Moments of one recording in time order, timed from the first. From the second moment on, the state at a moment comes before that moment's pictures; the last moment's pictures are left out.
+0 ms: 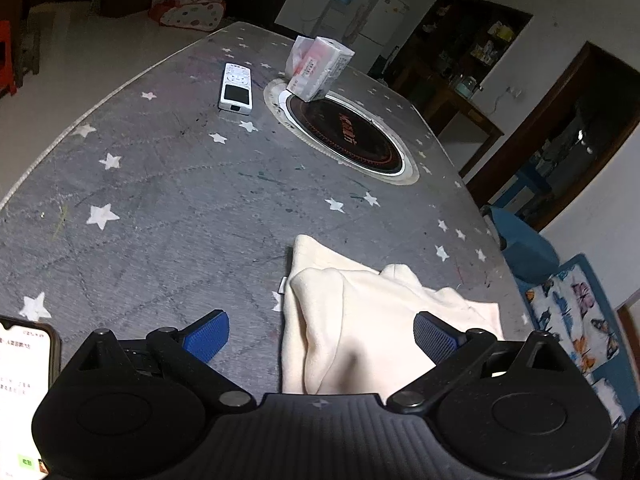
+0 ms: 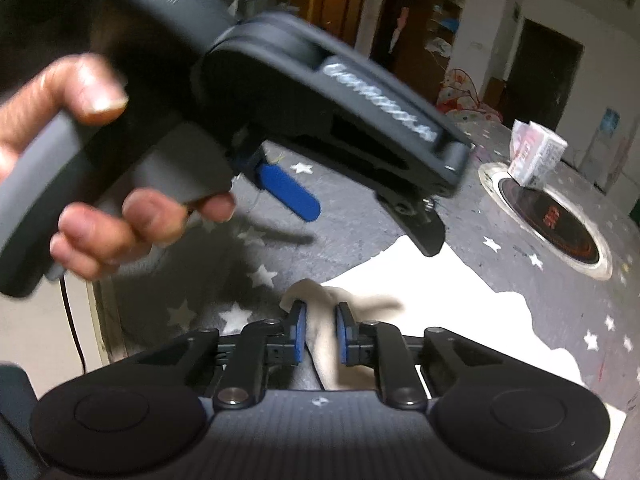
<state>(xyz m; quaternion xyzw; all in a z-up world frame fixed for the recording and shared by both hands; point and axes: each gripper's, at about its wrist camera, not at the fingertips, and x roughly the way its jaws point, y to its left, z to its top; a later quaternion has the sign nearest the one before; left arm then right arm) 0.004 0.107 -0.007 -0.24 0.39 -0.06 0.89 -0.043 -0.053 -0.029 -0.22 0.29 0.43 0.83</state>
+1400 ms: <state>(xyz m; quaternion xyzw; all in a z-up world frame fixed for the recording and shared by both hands) 0.038 0.090 -0.049 -0.34 0.44 -0.11 0.82 -0.024 -0.125 0.000 -0.06 0.31 0.44 0.84</state>
